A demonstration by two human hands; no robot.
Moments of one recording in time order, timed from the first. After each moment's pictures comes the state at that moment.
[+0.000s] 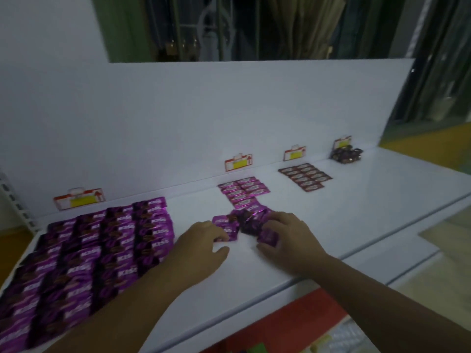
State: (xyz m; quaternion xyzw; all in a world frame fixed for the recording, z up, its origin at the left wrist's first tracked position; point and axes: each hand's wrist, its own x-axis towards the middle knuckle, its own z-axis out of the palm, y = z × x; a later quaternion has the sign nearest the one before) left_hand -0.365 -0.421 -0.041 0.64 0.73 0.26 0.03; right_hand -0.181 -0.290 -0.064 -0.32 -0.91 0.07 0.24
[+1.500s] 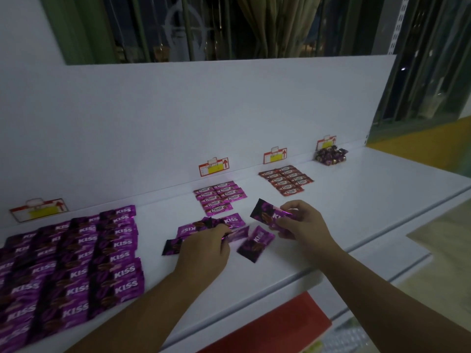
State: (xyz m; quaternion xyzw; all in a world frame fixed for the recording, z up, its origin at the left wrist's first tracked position) left_hand -0.308 -0.355 -0.065 0.60 0.75 0.29 -0.06; right_hand -0.127 -0.230 -0.048 -0.34 -0.60 0.59 0.41
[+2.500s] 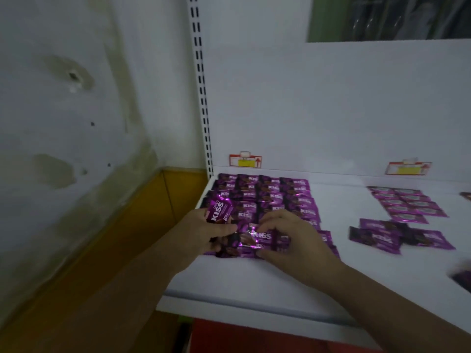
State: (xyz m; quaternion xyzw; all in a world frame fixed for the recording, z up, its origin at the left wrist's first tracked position) left_hand -0.481 -0.631 -0.021 0.16 0.72 0.61 0.29; right_hand -0.355 -0.458 -0.037 0.04 -0.92 0.32 0.22
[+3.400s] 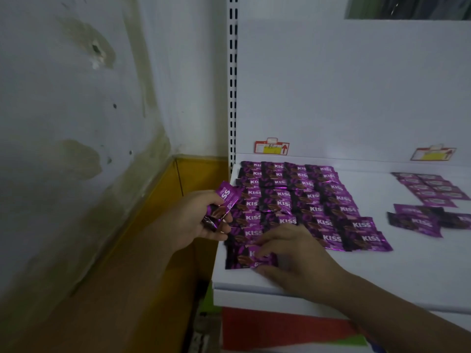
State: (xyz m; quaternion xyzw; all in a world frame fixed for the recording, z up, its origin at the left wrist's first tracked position) left_hand -0.544 -0.698 -0.015 0.13 0.68 0.62 0.36; right_hand -0.383 -0.542 -0.059 0.07 -0.96 0.20 0.19
